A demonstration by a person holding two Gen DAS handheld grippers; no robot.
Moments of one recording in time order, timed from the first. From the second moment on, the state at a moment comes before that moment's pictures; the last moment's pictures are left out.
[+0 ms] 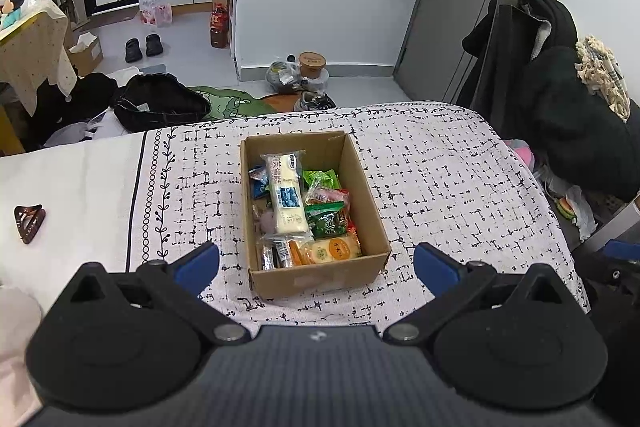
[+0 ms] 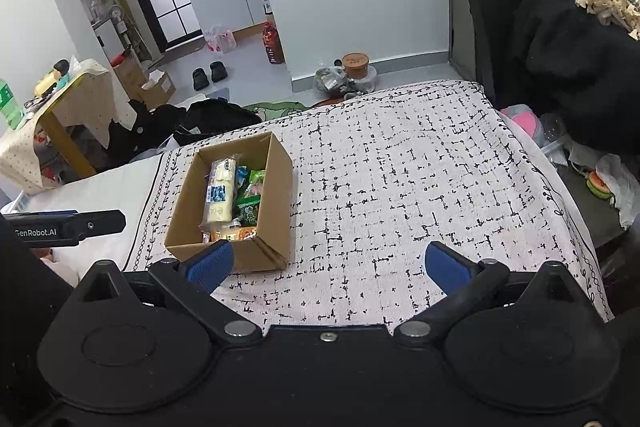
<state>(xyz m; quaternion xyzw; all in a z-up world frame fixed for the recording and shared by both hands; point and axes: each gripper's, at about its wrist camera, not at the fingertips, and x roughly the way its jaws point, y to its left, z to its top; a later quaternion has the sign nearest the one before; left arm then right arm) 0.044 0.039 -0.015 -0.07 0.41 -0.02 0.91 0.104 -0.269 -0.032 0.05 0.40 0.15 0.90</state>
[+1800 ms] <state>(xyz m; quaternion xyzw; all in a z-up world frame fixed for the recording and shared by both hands) 0.043 0.035 -0.016 -0.06 0.41 -0.02 0.91 0.101 -0.277 -0.026 0.03 0.38 0.14 0.91</state>
